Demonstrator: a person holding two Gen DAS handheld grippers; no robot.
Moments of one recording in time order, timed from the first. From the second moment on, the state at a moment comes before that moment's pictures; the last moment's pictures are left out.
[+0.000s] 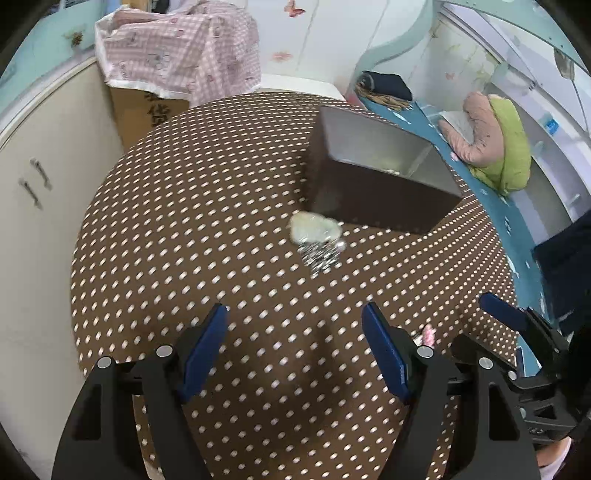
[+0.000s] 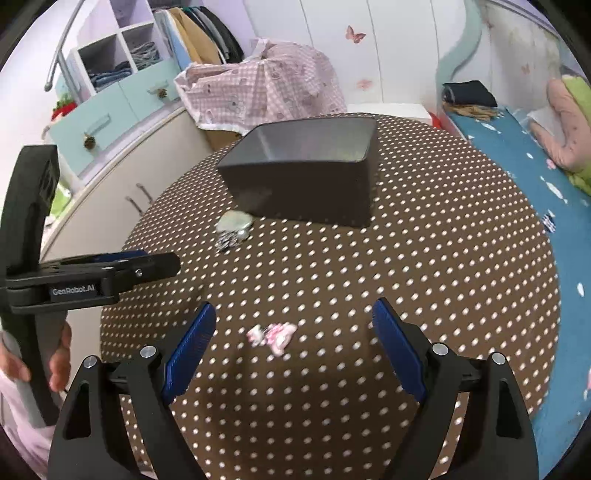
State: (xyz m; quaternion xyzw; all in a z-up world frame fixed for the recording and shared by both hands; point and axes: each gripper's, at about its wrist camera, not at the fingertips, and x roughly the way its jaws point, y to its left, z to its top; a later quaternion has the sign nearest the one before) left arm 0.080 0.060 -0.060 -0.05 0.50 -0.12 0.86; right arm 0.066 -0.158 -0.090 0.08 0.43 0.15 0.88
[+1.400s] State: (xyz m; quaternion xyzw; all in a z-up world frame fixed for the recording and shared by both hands) left arm 0.075 0.059 -0.074 -0.04 0.50 -0.13 0.85; right arm 0.067 -0.155 -0.104 0.02 0.42 0.09 0.90
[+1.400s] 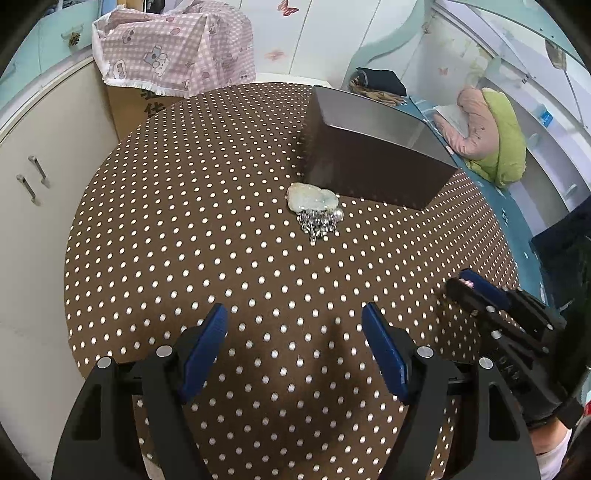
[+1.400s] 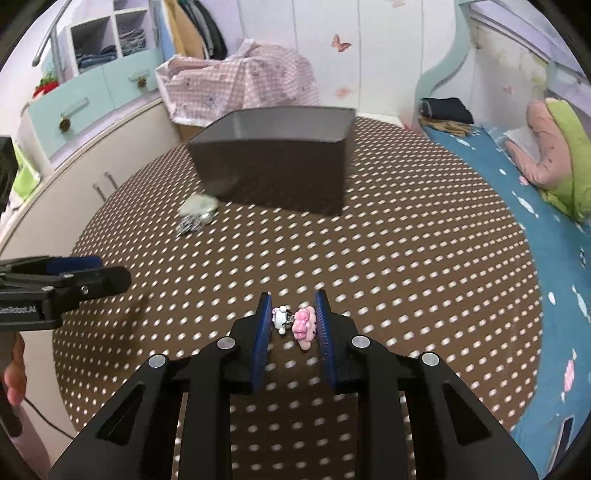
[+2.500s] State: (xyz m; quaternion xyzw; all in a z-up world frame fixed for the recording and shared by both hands) left arm 0.112 0.046 -0.088 -0.04 0.51 -0.16 0.85; right arm 0.131 -0.201 -0.102 0.06 0.41 0.09 0.90
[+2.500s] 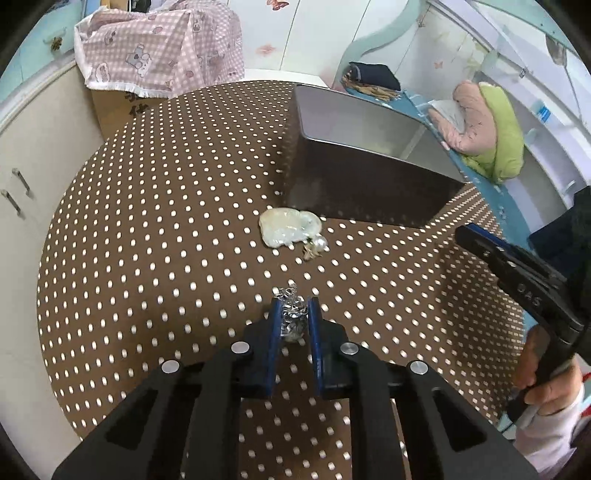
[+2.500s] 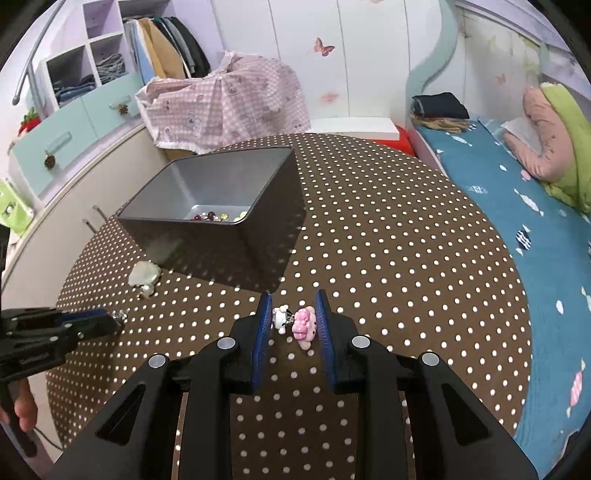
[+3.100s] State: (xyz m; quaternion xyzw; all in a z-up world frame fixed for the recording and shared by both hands) left arm 0.107 0.047 -0.037 -0.05 0.46 -0.16 0.87; right arm 0.107 -0.201 -0.061 0.05 0.38 0.09 0.92
